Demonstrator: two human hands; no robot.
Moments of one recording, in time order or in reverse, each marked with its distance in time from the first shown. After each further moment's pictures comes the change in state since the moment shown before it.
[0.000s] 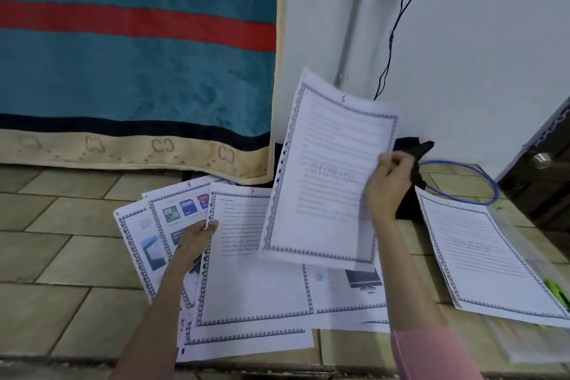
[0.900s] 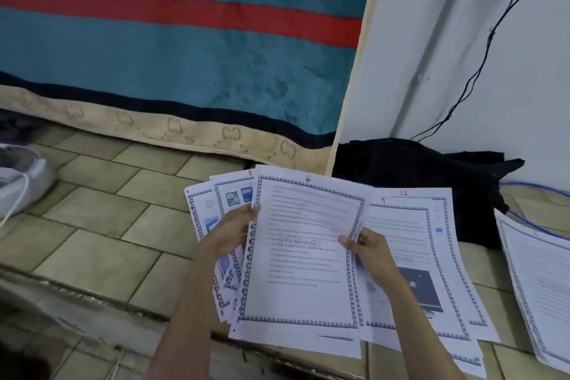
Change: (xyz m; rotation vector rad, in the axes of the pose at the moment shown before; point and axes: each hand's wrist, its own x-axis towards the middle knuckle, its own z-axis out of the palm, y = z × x) left_hand -0.023 0.003 -0.043 -0.480 -0.256 -0.018; right_hand -0.103 0.090 0.025 -0.074 -0.986 0.452
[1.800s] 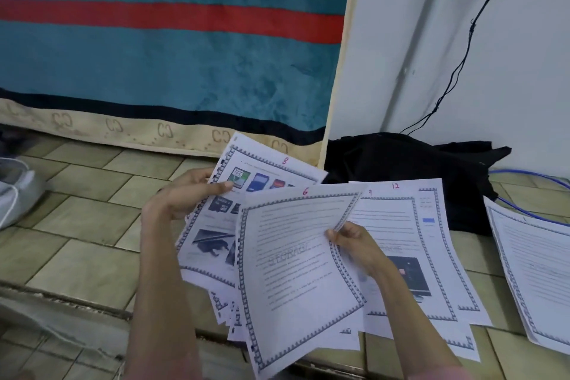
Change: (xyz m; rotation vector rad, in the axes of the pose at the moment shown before) left_hand -0.054 0.110 -0.023 0.391 -0.063 0.064; right_hand -0.005 -0.019 0.013 0.342 -0.266 0.053
